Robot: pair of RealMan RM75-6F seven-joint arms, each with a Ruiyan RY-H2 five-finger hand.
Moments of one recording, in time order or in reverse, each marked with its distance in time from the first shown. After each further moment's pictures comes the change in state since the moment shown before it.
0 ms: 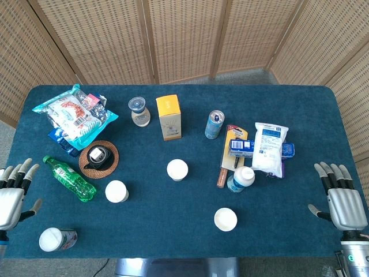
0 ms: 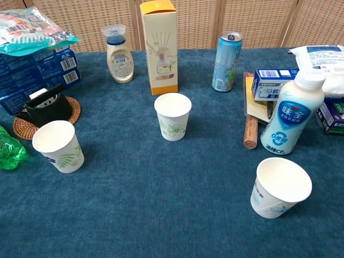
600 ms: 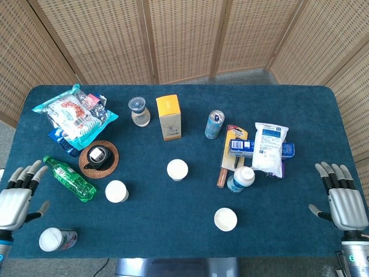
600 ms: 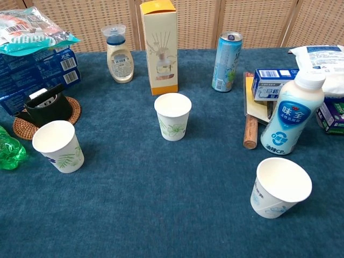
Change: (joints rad) left arm -0.029 0.056 0.011 -0.101 -0.003 -0.082 -0.027; right arm 0.001 0.004 0.001 -0.003 0.012 -0.006 0.008
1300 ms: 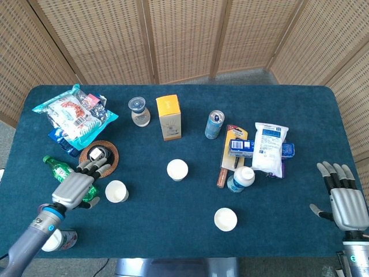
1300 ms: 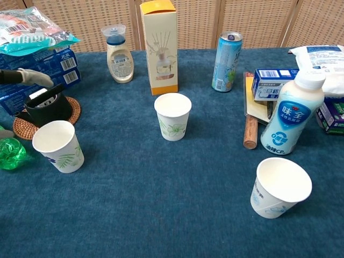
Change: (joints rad) left arm -0.342 0.006 -0.080 -0.233 -0.285 -0.431 0.249; right arm -0.003 0.009 0.002 -0.011 -0.001 0.009 0.005
